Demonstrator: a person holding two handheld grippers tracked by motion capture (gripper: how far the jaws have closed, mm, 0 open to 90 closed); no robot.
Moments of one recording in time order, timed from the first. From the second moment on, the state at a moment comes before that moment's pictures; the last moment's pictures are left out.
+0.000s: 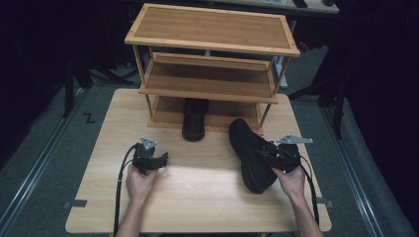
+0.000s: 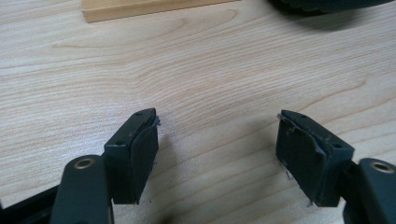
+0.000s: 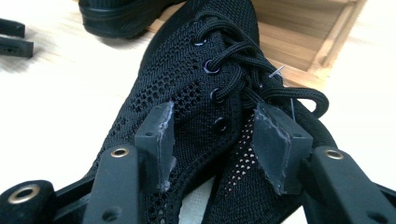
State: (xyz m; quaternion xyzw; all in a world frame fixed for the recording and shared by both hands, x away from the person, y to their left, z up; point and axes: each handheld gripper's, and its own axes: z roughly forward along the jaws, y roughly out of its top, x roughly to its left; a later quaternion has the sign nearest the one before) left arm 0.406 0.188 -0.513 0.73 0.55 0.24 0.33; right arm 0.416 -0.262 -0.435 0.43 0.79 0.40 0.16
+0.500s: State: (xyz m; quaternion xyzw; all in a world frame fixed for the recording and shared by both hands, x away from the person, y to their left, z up) left arm 0.406 0.188 -0.513 0.73 0.55 0.24 0.33; right arm 0.415 -0.226 -0.434 0.39 0.82 0.38 0.16
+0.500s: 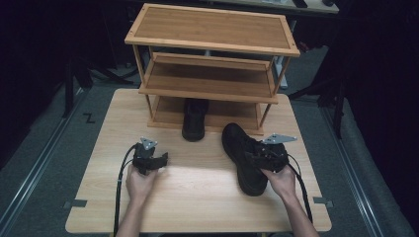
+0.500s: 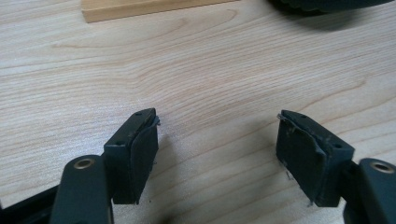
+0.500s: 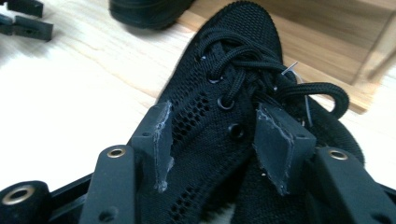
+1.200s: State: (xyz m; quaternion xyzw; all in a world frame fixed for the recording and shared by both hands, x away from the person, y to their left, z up) left arm 0.406 0.188 -0.513 0.73 0.55 0.24 0.33; right arm 0.415 -0.242 -0.412 0.41 0.81 0.37 0.19
